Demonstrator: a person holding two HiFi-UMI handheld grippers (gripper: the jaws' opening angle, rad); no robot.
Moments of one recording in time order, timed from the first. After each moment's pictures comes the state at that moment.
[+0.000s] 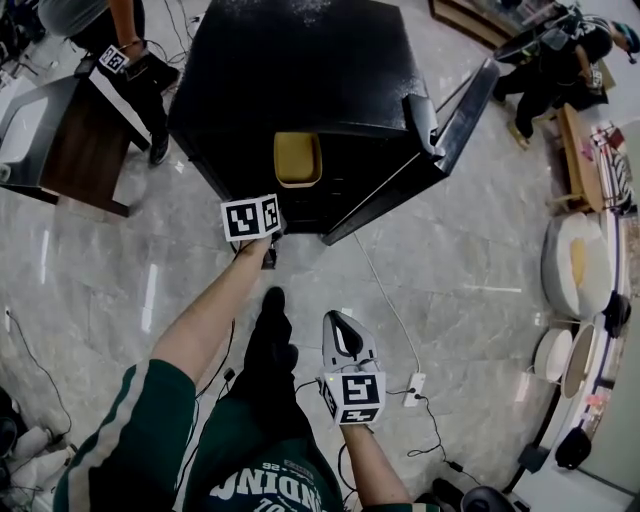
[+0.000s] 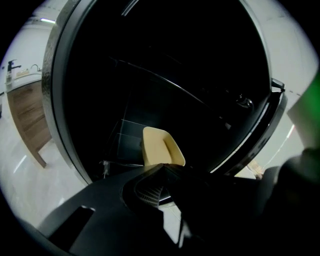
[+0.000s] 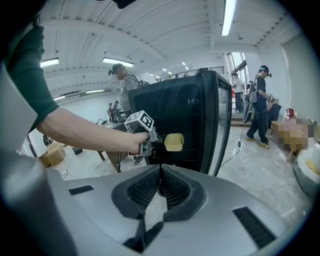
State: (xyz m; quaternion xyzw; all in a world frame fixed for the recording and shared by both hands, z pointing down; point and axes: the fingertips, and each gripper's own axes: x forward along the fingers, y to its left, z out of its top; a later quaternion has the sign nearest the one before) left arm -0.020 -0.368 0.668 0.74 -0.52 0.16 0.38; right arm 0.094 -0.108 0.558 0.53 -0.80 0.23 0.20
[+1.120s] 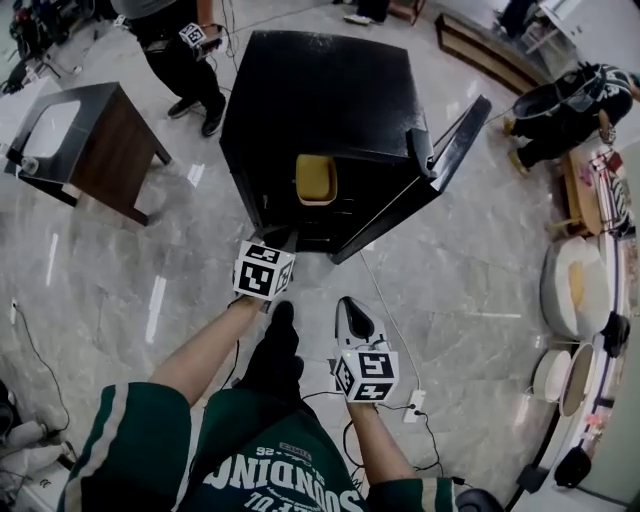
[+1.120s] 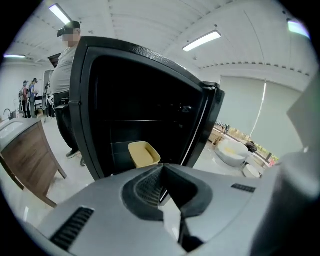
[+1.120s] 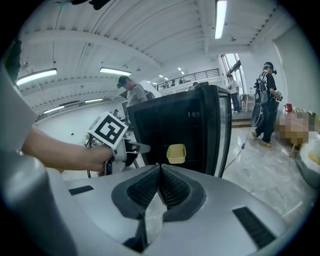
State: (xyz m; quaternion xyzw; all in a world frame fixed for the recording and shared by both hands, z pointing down) left arm -0.018 -0.270 0.560 0.83 -0.45 0.23 0.24; right arm 0.090 -0.126 0.508 0.54 -0.80 0.23 0.15
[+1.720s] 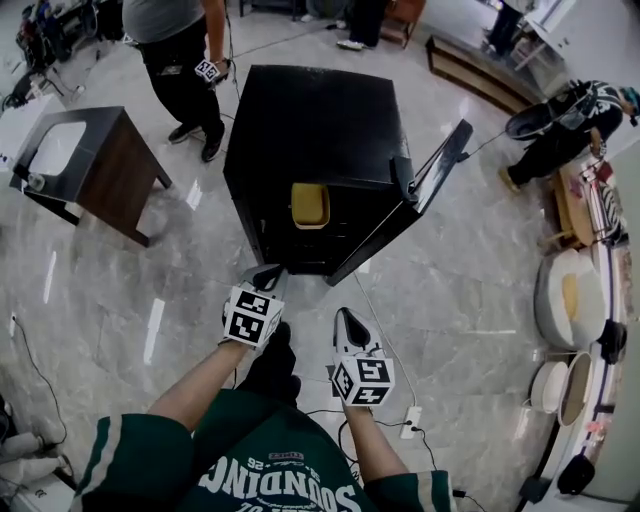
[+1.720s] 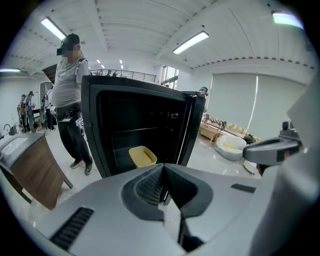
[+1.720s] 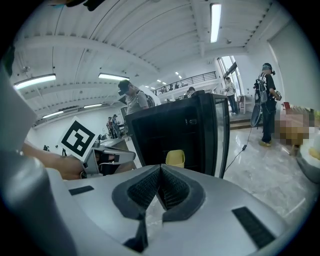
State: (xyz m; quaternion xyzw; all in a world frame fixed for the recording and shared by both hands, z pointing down) left arm -0.029 -0.221 0.516 0.84 -0.45 0.24 0.19; right arm 0.096 -0.136 0.484 0.54 -0.80 0.23 0.12
